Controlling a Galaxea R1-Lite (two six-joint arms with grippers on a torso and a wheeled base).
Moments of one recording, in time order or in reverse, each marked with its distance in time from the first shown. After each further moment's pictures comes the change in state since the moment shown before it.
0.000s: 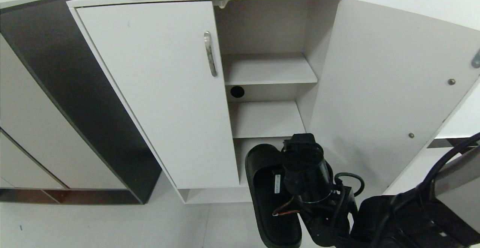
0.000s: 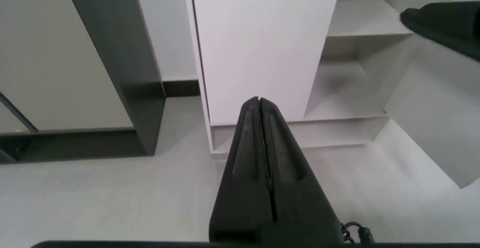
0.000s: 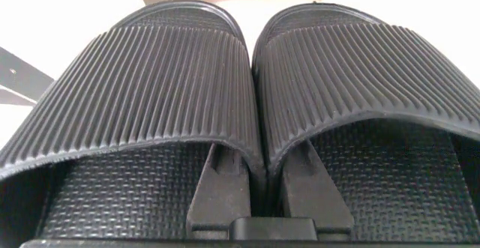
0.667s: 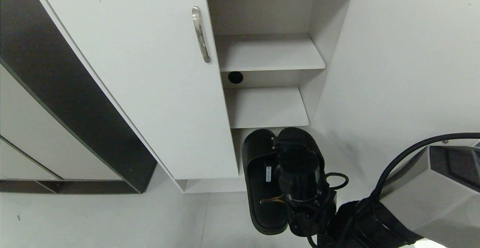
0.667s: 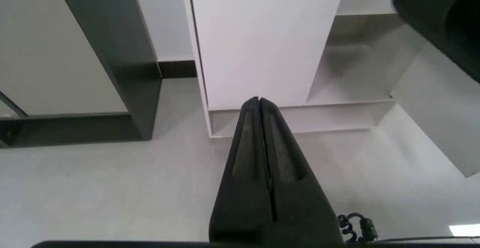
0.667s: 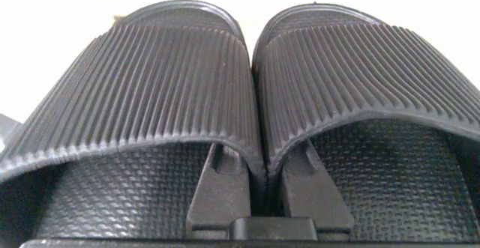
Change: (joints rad) left arm 0.000 0.000 0.000 0.000 0.000 -0.001; right arm -0.009 0.135 -0.021 -0.384 -0.104 -0.233
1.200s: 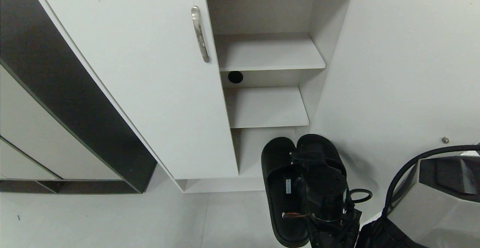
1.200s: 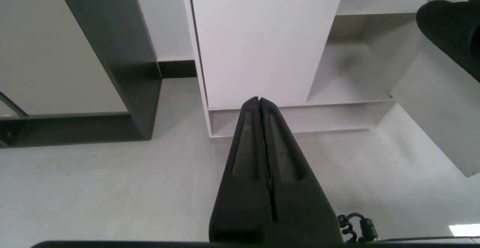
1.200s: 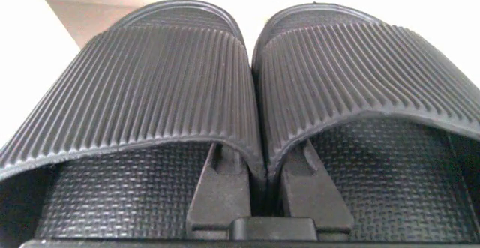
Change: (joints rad) left arm 0.000 0.000 0.000 0.000 0.000 0.000; right arm -0.026 -0.005 0.222 -0.225 -0.050 -0.098
